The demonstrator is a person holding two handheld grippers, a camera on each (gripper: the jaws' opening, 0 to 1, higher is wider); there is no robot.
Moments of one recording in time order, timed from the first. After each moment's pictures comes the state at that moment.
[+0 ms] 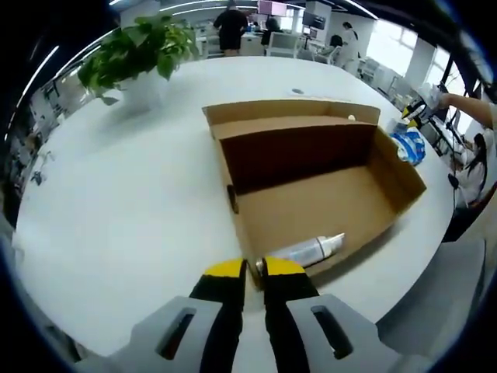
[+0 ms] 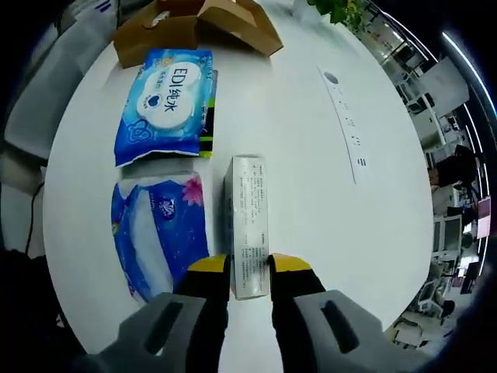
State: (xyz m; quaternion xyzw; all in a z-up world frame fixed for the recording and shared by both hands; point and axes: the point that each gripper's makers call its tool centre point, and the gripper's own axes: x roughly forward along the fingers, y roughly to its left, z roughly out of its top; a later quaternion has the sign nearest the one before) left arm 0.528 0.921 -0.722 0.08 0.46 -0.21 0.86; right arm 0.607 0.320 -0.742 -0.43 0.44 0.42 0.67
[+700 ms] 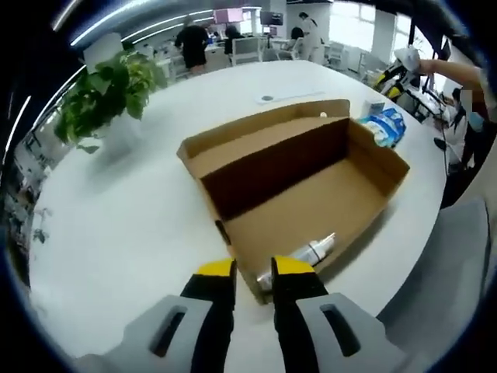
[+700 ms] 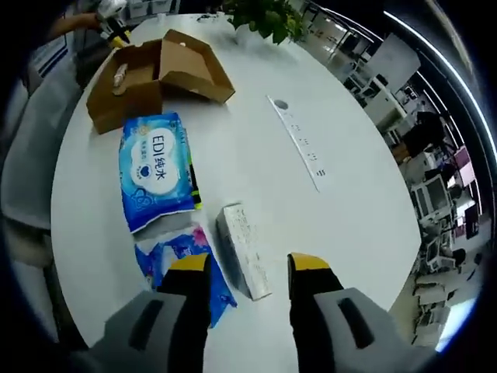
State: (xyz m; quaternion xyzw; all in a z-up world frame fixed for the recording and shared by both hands) left arm 0.538 0.906 -0.693 0.17 0.42 -0.29 0.84; right arm 0.592 0.352 -0.674 -0.35 0.40 0.34 0.78
